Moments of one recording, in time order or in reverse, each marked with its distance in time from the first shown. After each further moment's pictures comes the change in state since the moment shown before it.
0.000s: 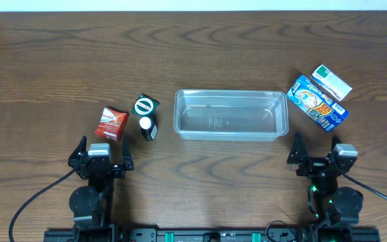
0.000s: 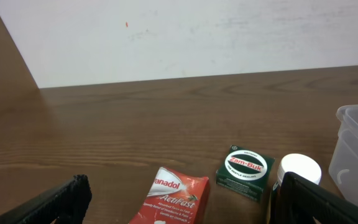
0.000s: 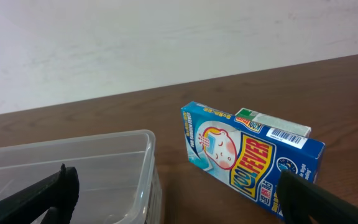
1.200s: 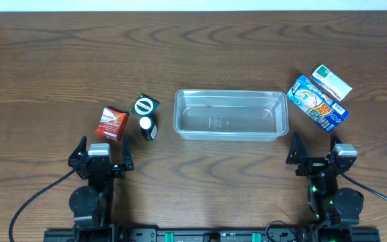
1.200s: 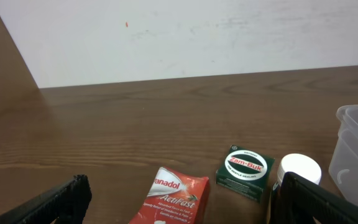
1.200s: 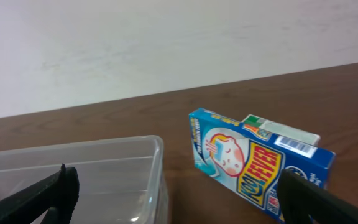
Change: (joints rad) left arm 0.000 0.000 0.000 0.000 0.000 0.000; right arm 0.000 0.000 0.000 0.026 -0.040 0.000
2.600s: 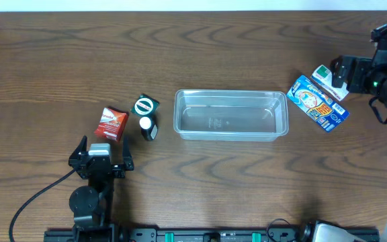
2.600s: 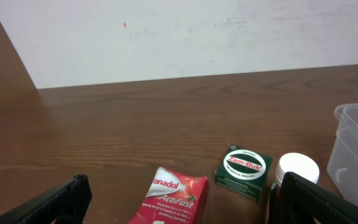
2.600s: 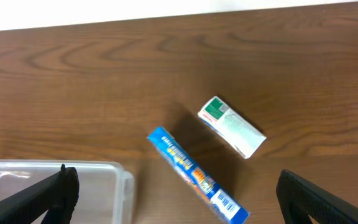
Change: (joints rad) left arm 0.000 0.002 0.000 0.001 0.007 0.003; right arm -0.216 1.364 1.460 -0.833 -0.142 -0.293
